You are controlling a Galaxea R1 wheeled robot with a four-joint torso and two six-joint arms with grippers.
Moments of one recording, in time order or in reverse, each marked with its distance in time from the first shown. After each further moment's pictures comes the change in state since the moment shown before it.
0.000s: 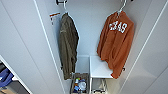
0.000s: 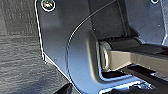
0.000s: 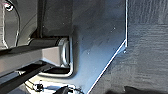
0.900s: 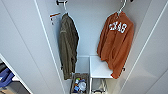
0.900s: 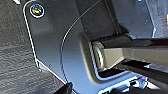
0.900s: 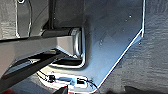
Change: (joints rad) left arm 0.027 -0.007 0.001 -0.389 -0.095 0.516; right arm -0.022 0.025 -0.001 0.431 0.007 -0.435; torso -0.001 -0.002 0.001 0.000
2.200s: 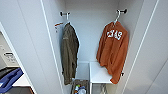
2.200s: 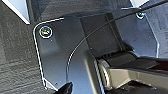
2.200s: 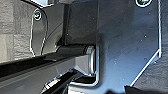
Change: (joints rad) left arm -0.002 -0.007 0.000 -0.014 -0.021 0.020; right arm -0.015 0.054 -0.009 0.006 0.037 -0.002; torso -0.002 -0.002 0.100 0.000
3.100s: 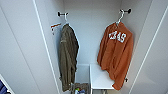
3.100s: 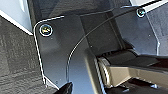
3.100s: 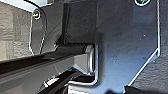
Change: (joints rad) left arm 0.005 -0.003 0.000 0.000 0.002 0.000; right arm -0.003 -0.001 -0.002 0.001 -0.001 0.001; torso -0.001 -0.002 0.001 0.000
